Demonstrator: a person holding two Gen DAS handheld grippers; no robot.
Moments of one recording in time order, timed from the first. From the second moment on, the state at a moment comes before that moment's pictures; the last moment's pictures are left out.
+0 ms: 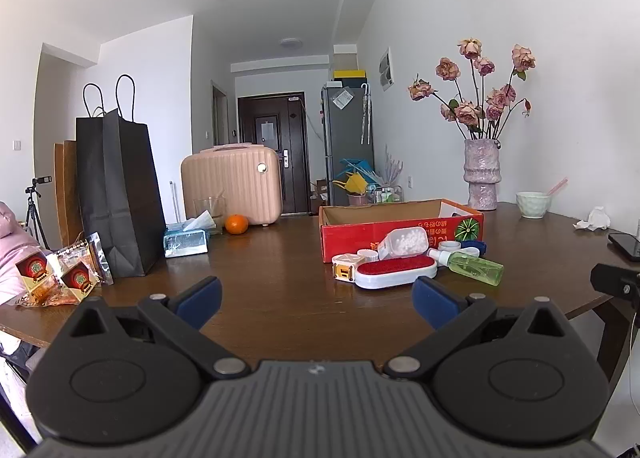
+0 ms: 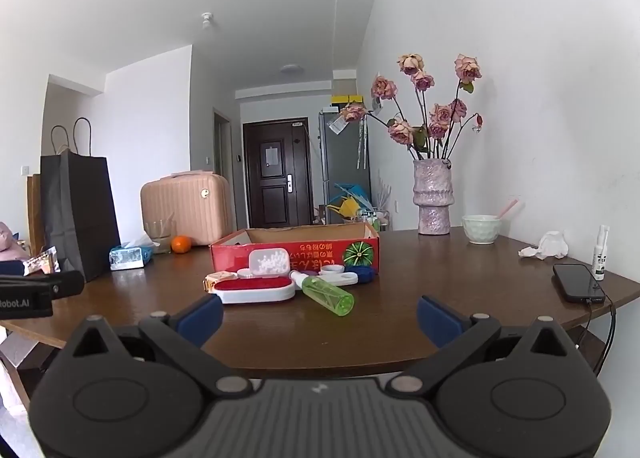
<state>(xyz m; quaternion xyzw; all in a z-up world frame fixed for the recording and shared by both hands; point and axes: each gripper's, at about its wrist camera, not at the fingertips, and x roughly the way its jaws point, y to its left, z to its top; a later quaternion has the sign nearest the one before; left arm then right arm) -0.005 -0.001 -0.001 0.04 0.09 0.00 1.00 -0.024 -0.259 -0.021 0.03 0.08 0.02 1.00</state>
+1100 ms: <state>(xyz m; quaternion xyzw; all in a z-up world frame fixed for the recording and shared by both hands) -0.004 -0.005 -0.003 0.05 0.10 -0.01 0.99 -0.026 -0.260 -0.021 0.03 0.08 0.02 1.00</state>
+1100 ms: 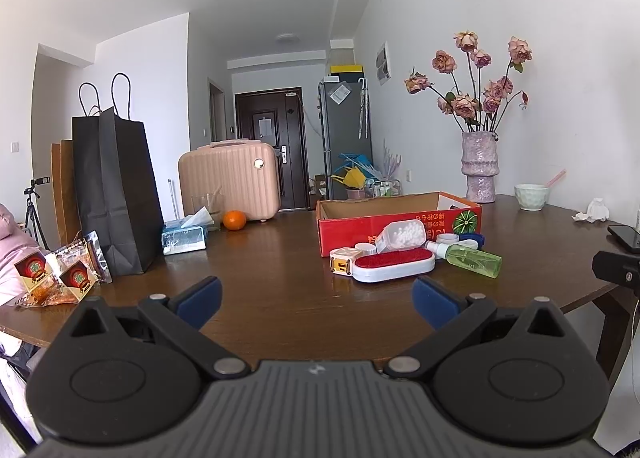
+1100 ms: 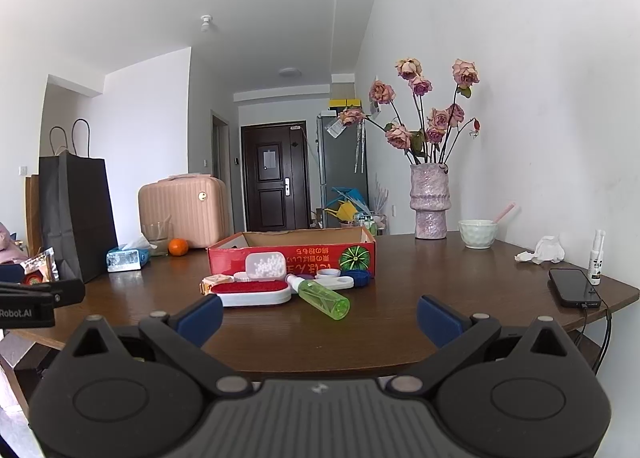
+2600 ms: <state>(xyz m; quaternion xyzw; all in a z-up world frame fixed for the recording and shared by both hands) 0.008 -0.014 -0.005 0.06 0.10 0.00 0.99 -0.022 -0.260 -0.025 0.02 0.09 0.01 1.00</state>
